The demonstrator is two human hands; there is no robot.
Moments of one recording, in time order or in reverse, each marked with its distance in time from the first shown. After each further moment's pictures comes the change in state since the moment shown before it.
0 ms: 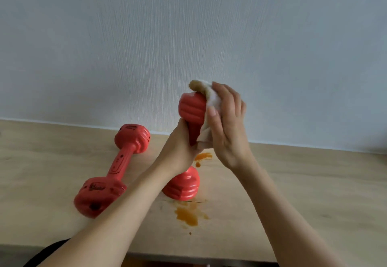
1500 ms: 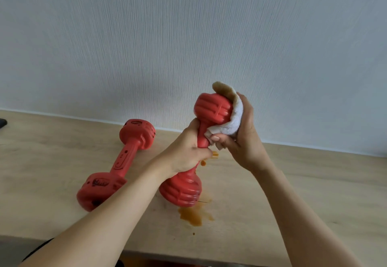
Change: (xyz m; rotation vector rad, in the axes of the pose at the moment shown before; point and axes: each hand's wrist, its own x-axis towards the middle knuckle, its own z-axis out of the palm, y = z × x) left_hand -0.002 -0.009 -0.002 -0.336 -0.259 -0.129; right_hand -0.006 0.061 -0.002 0.281 -0.218 -0.017
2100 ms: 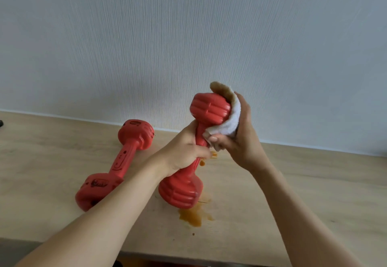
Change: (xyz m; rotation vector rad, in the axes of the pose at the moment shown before) left_hand -0.002 0.005 -0.004 -0.119 -0.075 -0.048; right_hand 0.000 -0.012 0.000 0.029 0.012 0.004
